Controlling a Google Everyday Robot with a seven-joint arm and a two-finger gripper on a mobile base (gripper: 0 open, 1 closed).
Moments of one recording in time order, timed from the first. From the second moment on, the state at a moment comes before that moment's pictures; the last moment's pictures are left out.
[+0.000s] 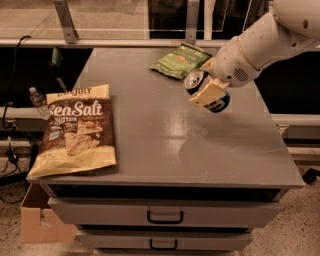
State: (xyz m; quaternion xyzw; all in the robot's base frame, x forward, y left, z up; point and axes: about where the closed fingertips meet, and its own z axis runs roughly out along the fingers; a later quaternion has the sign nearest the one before) arm 0.567 -0.100 0.910 -0.62 0.71 0.14 0.30
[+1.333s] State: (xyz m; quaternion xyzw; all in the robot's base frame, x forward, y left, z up) arm 0.588 -0.119 0.891 -0.65 0.74 -0.02 0.18
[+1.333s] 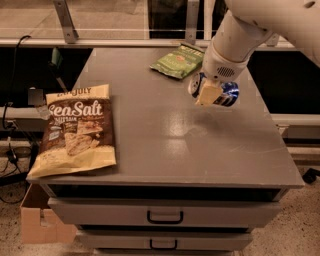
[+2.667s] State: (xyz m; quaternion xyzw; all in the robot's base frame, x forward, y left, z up) arm 0.572 -0.078 0.877 -0.68 0.71 0.05 0.18
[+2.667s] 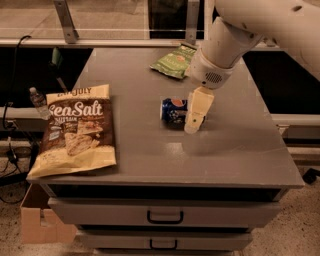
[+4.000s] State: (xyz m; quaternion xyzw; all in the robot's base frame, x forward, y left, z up) arm 0.549 -0.221 0.950 -0.57 0.74 0.18 0.30
